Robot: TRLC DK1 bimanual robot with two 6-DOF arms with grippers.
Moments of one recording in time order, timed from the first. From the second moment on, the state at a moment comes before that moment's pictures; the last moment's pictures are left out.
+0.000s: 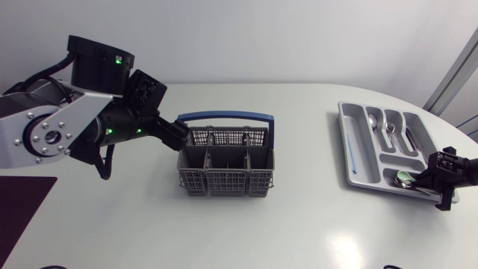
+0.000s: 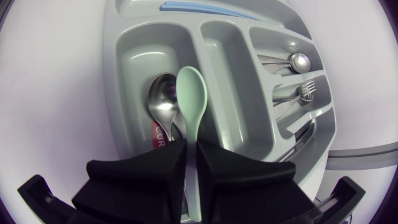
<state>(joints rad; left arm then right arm) -0.47 1.34 0.90 -0.17 -0.21 0.27 -0.75 1.98 1.10 -0.44 -0.42 -1.79</state>
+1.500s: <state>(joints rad) -0.20 1.45 0.76 -0.18 0.09 0.43 0.28 1.40 0.69 -0.08 -0.25 -0.74</state>
